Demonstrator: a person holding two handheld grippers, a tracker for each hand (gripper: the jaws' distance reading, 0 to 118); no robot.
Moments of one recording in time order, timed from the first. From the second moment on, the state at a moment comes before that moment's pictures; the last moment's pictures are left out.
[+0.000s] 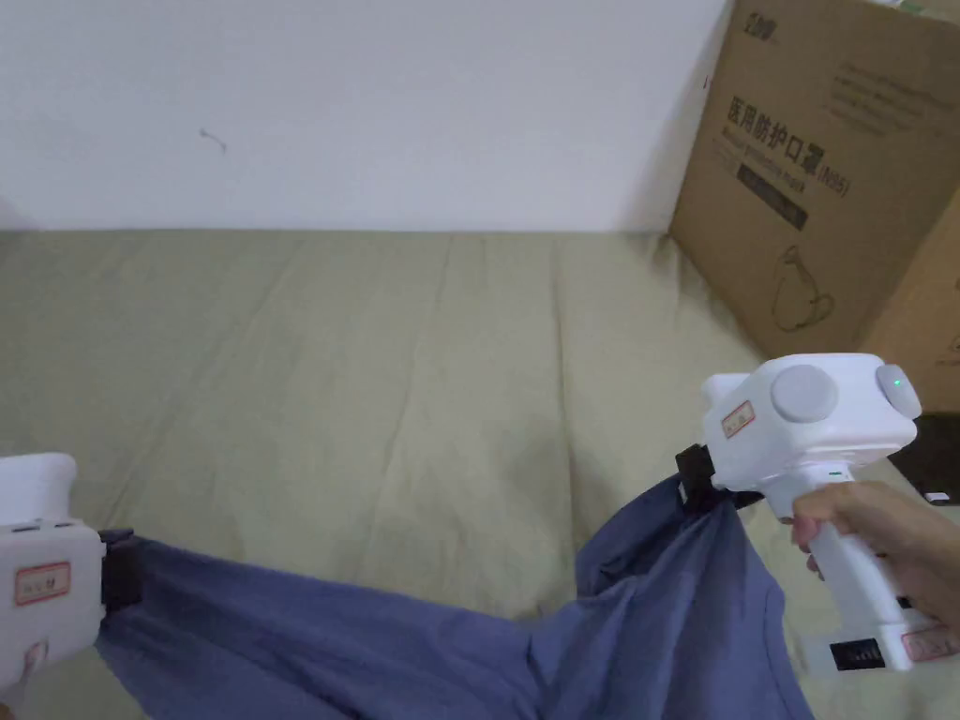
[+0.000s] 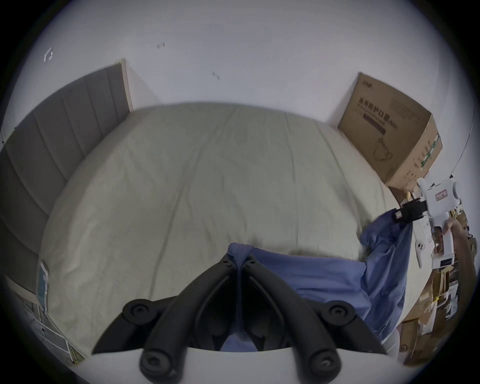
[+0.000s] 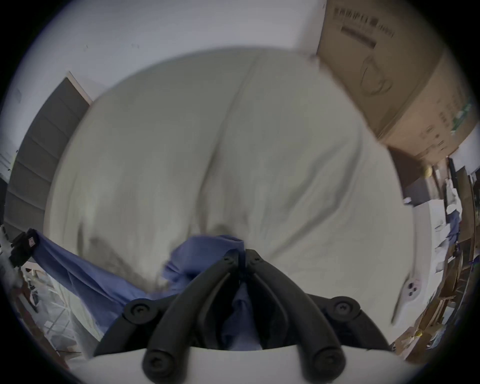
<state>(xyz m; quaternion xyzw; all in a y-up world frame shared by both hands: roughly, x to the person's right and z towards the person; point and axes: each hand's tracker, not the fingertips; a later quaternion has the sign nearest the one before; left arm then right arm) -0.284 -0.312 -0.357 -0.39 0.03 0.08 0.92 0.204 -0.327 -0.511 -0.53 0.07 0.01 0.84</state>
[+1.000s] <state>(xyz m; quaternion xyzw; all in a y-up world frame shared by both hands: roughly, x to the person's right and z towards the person) -0.395 0.023 -0.452 -0.13 0.17 0.00 0.98 0.170 0.076 -0.553 -0.27 0.06 -0.06 0.96</state>
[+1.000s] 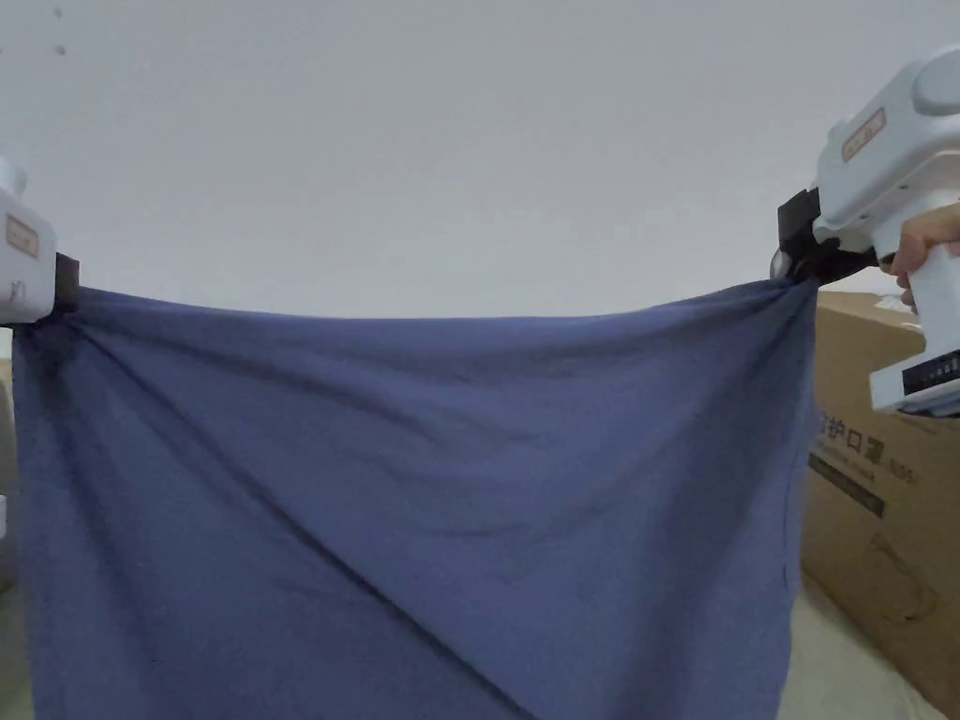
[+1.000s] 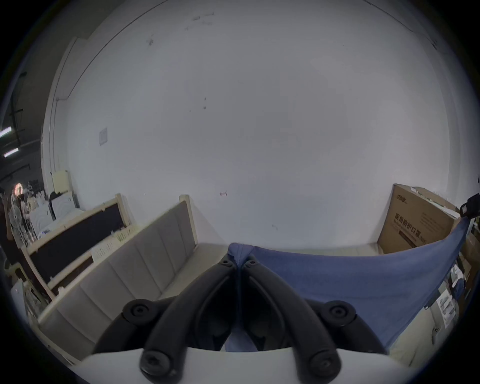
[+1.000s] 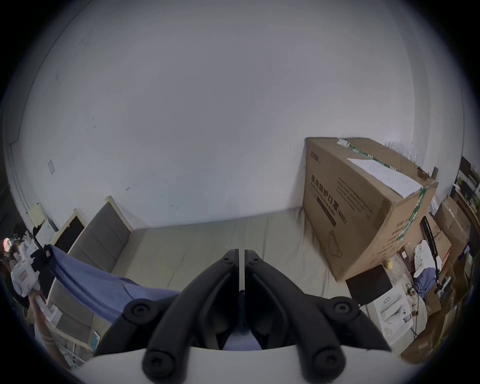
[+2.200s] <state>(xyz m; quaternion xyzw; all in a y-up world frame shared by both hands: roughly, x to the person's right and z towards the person) -0.390 -0.135 -0.481 -0.19 0.14 0.01 0.97 0.195 -0.061 -0.563 -0.33 0.06 -0.07 0.94</state>
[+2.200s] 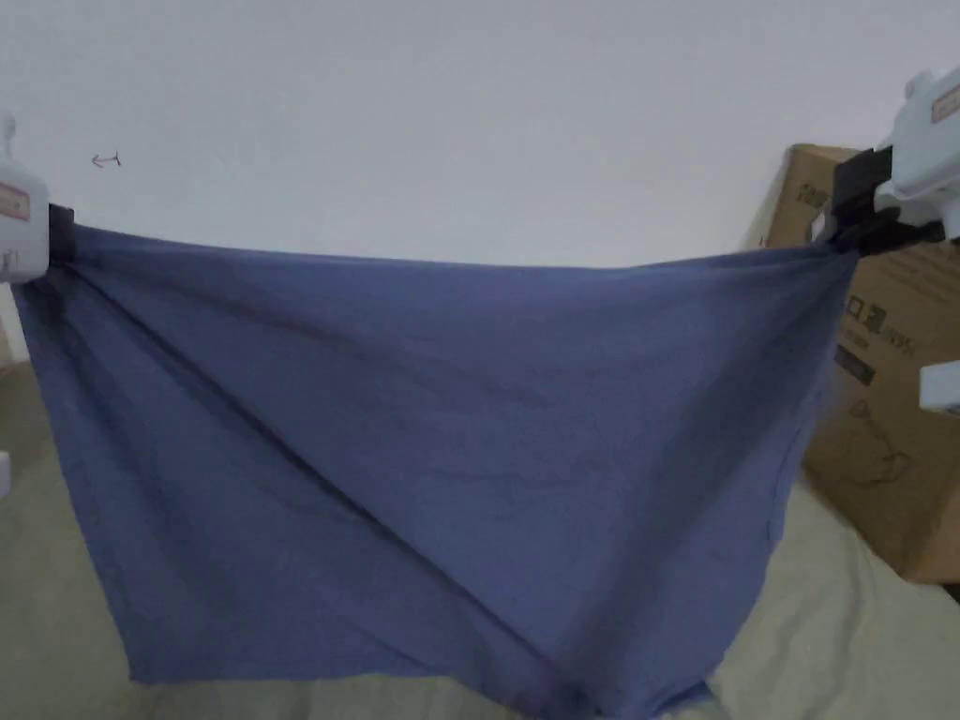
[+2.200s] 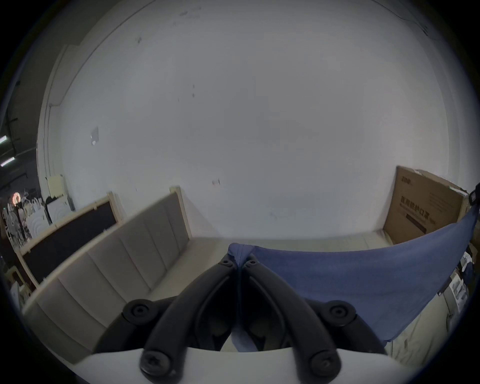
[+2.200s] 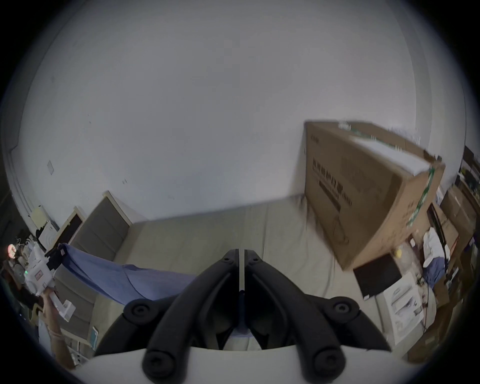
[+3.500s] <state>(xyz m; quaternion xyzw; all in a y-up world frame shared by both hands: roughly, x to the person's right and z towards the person) -0.384 -0.410 -0.111 -0.43 0.09 0.09 0.89 0.277 -0.420 -0.199 -0.53 -0.03 -0.14 0.84</state>
